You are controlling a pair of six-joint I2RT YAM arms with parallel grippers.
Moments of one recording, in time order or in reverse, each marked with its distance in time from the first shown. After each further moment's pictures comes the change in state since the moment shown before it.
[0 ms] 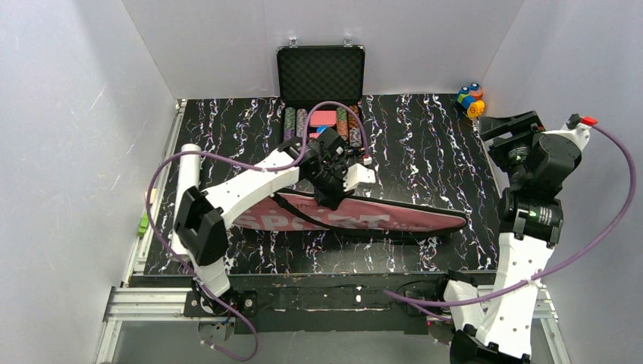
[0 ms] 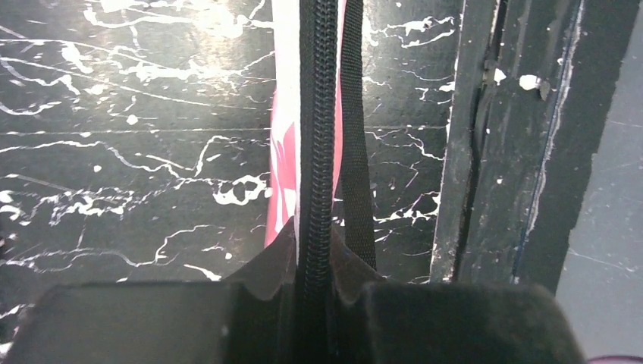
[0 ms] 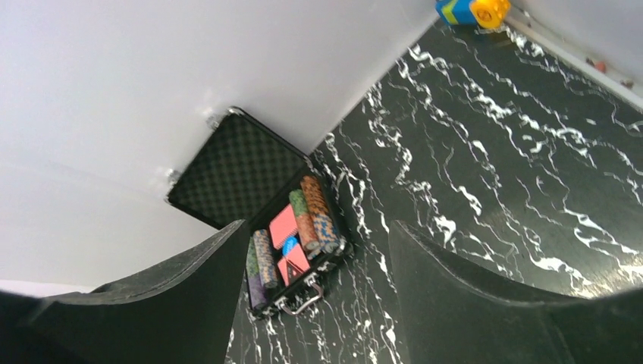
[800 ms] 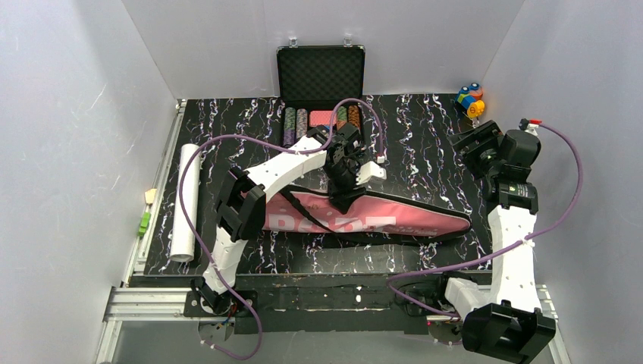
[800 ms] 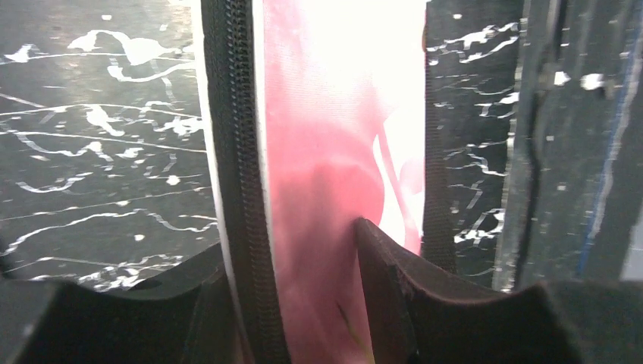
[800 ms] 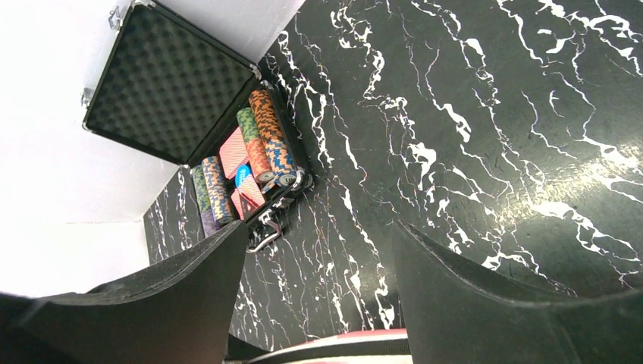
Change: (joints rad) left arm 0.035 0.352 0.319 -0.158 0.097 0.151; right arm 0.083 0.150 -0.217 0.095 -0.078 -0.029
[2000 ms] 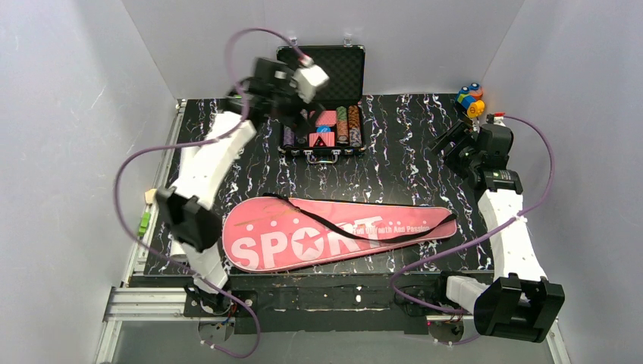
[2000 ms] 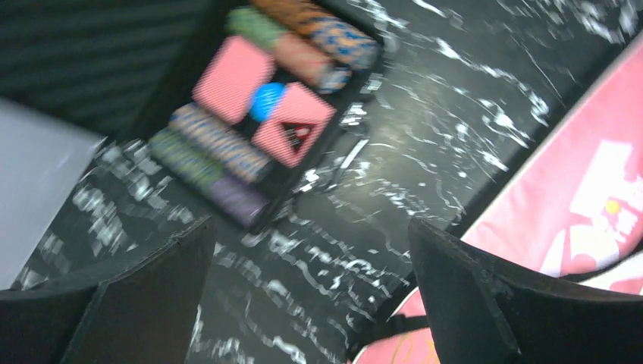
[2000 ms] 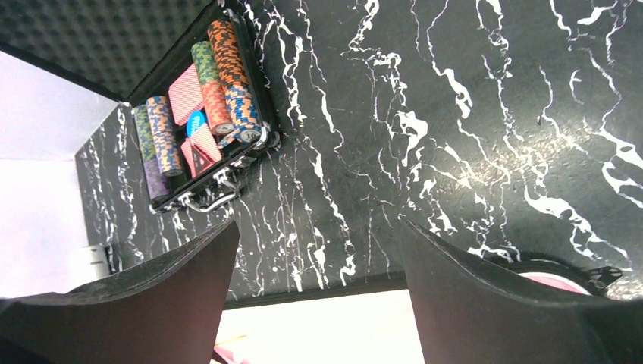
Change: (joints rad) left arm 0.293 -0.259 0.072 0.309 -0.227 -0.276; right arm 0.115 0.129 -0.002 0.003 0.014 -0.116
